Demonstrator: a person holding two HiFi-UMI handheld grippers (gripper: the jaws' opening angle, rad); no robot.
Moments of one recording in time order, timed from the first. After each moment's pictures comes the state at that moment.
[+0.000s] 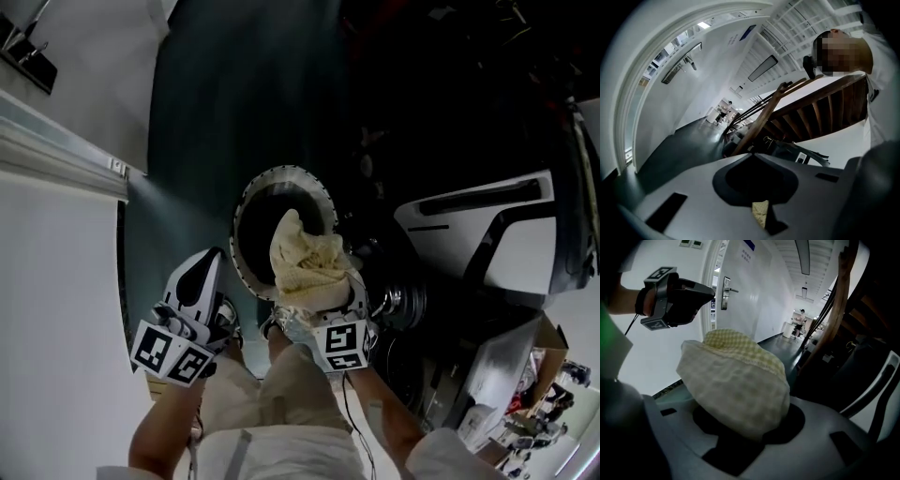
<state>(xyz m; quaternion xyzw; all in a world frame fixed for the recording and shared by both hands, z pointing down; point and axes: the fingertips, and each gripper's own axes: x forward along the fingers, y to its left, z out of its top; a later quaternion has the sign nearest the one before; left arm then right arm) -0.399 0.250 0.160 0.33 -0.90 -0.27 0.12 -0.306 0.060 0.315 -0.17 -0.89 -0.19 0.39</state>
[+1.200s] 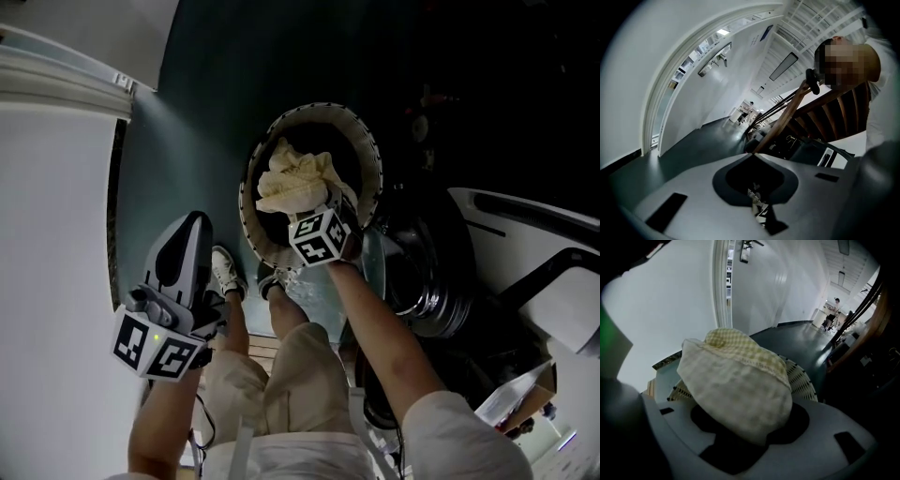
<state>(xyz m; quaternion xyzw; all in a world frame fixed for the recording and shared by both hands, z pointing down) -0.402 0.283 0.294 0.19 -0.92 -0.29 0.16 -0.403 0.108 0.594 -0.29 -0.79 -0.26 0.48</state>
